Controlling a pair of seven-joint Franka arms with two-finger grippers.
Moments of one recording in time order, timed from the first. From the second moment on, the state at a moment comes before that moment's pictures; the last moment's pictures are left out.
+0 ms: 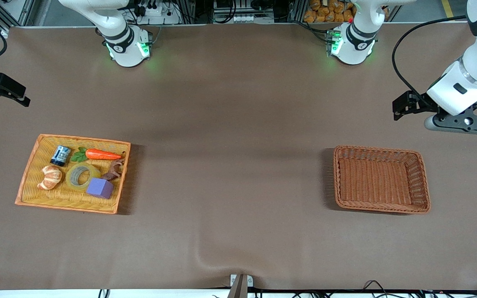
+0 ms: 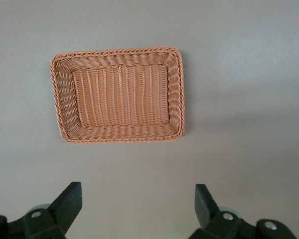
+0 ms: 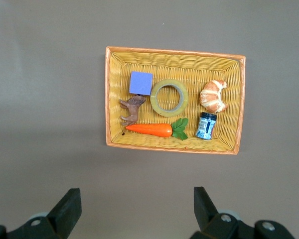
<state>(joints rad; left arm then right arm) 0.01 0.08 -0.19 -1.51 0.04 1.56 -0.05 -0.01 -0.06 -0.05 -1.58 0.00 1.53 -0.02</state>
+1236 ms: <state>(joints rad) 0.03 0.04 -0.15 -1.50 0.04 1.51 -0.12 -0.01 -0.05 -0.05 -1.59 0.00 1.53 -0.02</state>
